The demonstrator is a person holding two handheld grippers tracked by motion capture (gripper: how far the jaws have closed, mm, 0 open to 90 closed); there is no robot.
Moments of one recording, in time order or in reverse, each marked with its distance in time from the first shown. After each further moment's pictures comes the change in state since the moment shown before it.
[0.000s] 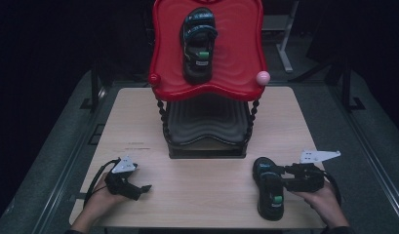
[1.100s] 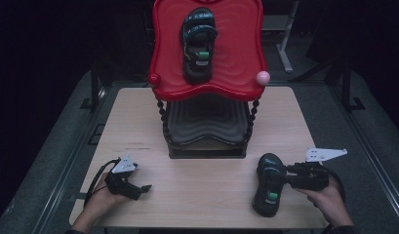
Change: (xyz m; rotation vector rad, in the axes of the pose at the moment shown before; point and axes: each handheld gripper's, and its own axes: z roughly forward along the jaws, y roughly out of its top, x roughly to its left) left arm 0.000 0.000 0.000 0.001 0.000 0.000; right arm 0.002 0.009 -0.014 -0.040 0.029 -0.024
